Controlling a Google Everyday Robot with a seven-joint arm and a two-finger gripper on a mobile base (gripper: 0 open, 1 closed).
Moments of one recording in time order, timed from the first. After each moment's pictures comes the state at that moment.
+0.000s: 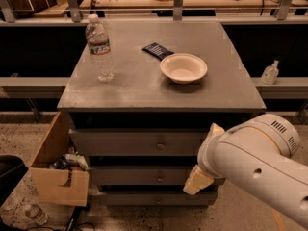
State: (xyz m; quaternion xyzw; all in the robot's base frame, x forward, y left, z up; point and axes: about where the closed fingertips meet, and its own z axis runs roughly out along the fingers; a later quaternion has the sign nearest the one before) arm 0.452 -0.139 0.727 -0.50 0.82 -0.09 0.25
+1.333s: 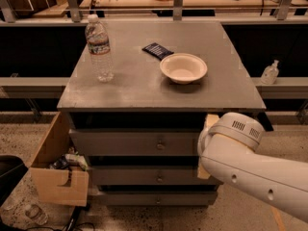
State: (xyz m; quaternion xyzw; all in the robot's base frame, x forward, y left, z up) arm 0.513 -0.170 0.701 -0.59 0.75 -0.23 0.22
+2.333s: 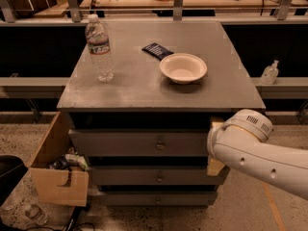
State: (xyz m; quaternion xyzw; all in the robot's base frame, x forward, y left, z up) arm 0.541 -0.202 0.665 -0.62 0.72 -0.21 0.21
